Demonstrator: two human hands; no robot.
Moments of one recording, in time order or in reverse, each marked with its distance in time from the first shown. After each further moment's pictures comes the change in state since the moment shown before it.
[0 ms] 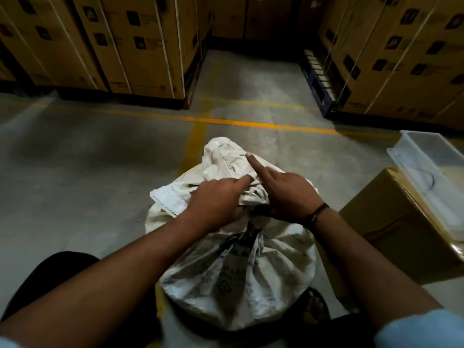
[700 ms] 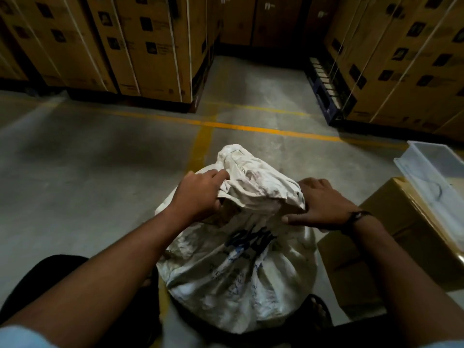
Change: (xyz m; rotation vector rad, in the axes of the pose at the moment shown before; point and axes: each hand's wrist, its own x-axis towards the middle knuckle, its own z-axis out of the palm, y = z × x) left_hand -0.012 -0.063 -0.009 0.106 -0.114 -0.122; right_hand -0.028 0.046 -0.002 0.108 -0.373 0.317
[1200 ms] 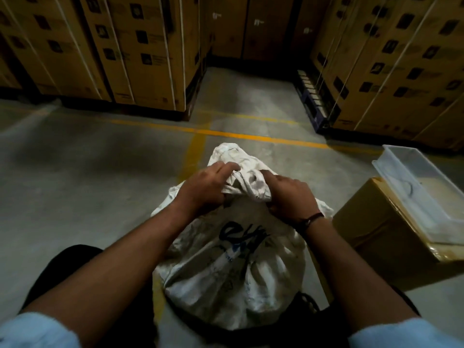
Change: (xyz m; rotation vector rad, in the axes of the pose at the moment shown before) left_hand 0.002 0.024 -0.014 -0.319 0.261 0.187; right_hand -0.013 -0.074 -0.008 -0.144 0.453 -0.059
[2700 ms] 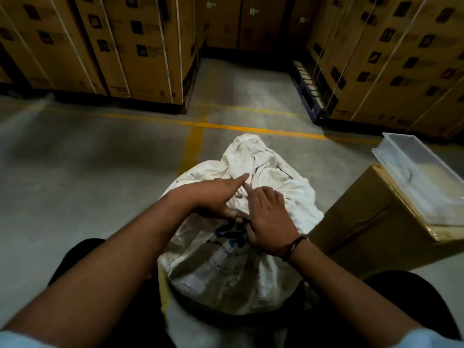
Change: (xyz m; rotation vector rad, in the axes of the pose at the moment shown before) left_hand -0.012 0.015 -0.026 -0.076 -0.760 -0.059; right_hand -0.046 -0.069 0.026 0.144 -0.078 -0.054
